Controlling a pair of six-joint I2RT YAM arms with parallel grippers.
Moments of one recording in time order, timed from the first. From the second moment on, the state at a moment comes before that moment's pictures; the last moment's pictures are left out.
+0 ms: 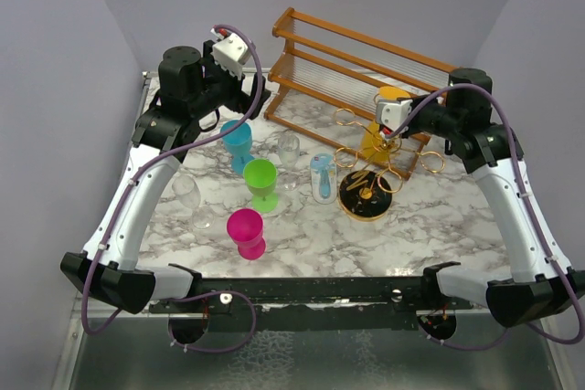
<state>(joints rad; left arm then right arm) -0.33 1.30 1.55 -0.47 0.31 0.16 0.22 1.19 1.40 -0.70 -0.41 -1.41</state>
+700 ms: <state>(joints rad) -0.33 1.30 1.54 -0.47 0.31 0.17 0.22 1.23 1.41 -0.66 -0.41 -1.38</state>
